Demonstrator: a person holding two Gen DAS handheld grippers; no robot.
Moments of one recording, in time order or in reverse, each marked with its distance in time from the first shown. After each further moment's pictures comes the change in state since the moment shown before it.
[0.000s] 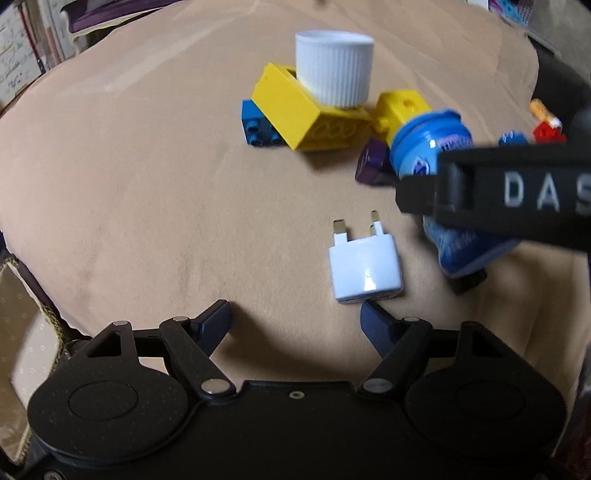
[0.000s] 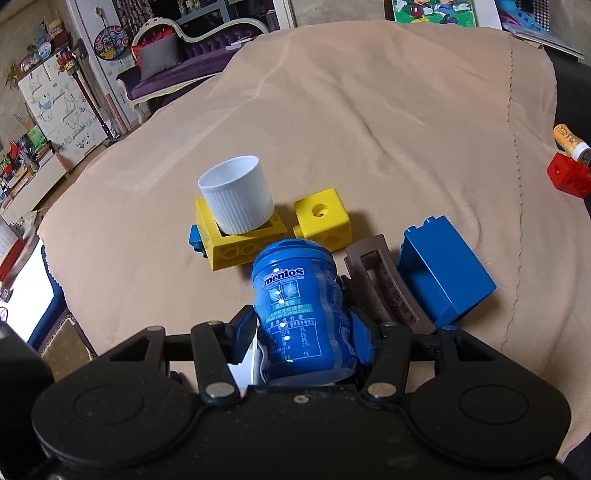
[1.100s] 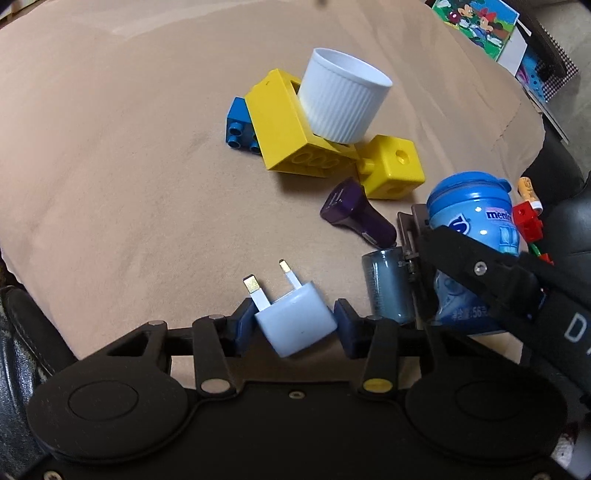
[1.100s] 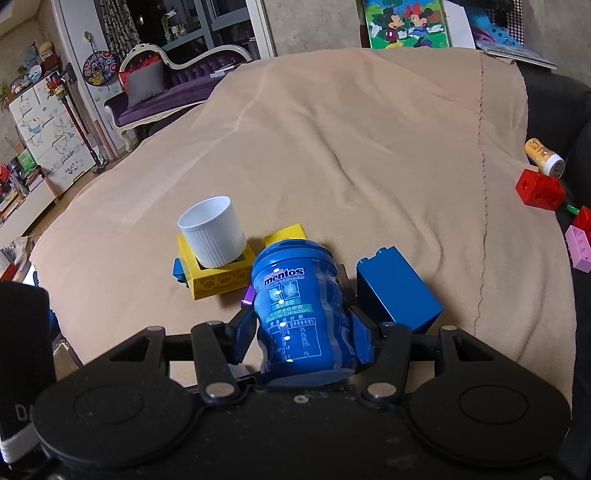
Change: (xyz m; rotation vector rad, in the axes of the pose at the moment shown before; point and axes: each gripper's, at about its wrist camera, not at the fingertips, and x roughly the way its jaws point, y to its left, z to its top) left arm 0.014 0.003 0.023 -0.285 0.041 -0.173; right arm -0.027 -0.014 0.001 0.038 -0.085 -0.044
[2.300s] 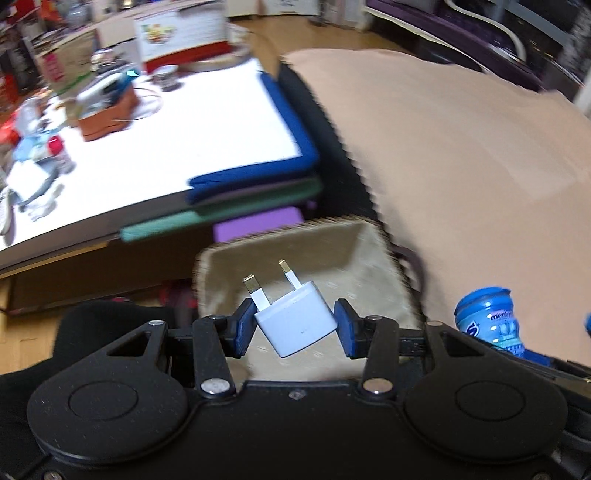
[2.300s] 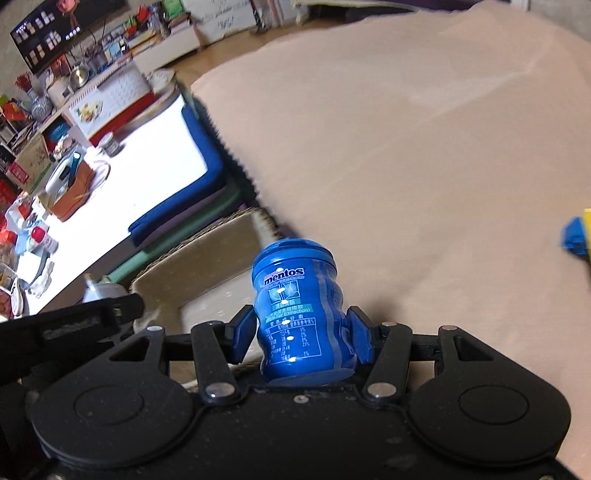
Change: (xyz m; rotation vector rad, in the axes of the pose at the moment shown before) left arm -0.171 0.258 -0.025 -0.462 -0.244 0.556; right arm 0.047 0.283 -0.065 -0.430 0.345 0.322
